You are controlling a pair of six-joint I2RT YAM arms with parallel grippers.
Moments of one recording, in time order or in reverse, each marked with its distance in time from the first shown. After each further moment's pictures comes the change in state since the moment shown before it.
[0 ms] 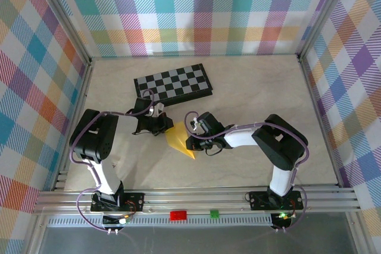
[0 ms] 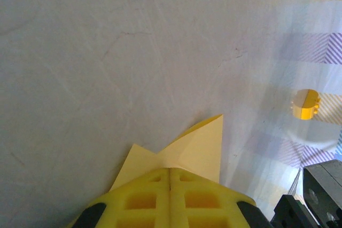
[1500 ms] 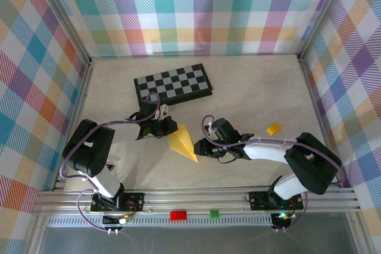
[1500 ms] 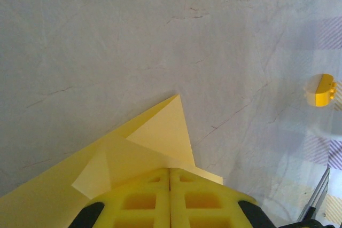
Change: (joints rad) left arm -0.134 -0.161 -0.068 -0.018 -0.151 -0.016; right arm 0.001 -0.347 -0.221 -0.056 0.022 0.170
